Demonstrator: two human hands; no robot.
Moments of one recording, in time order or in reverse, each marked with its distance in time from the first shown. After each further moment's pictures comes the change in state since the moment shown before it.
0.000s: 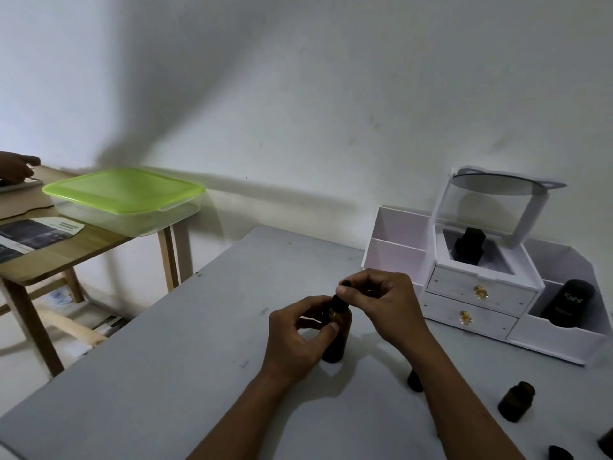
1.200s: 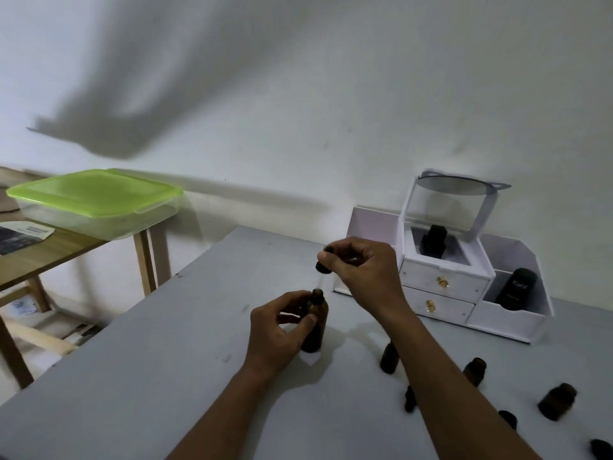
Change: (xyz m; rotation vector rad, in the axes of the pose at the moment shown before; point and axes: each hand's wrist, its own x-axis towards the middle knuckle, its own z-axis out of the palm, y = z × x) left_hand -0.004 0.011 0.001 0.023 0.015 -0.071; right_hand 0.005 -0.052 -0.013 -0.008 0.128 -0.057
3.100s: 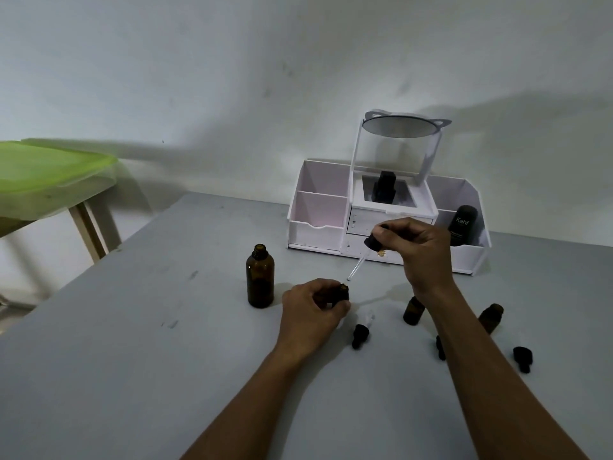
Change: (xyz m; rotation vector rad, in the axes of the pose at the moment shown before) left_hand -0.040 0.037 0.109 0.042 -0.286 -0.279; right_hand -0.048 0.069 -0.122 0.077 0.272 0.076
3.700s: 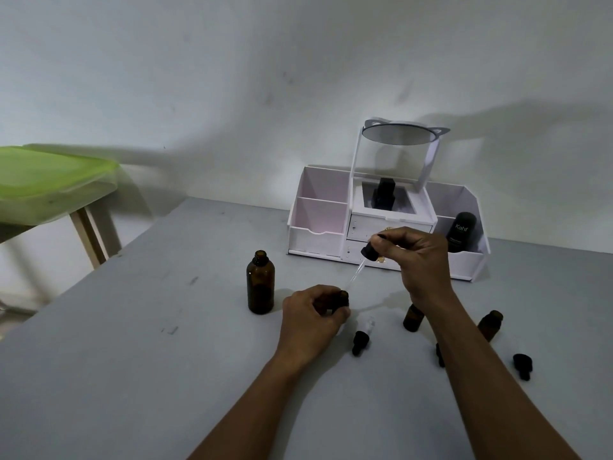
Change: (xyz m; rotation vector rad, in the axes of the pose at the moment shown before) left_hand 0.000 -0.001 0.000 -0.002 -0.005 0.007; right_hand -0.001 -0.003 0.001 -0.042 -0.025 -0.009
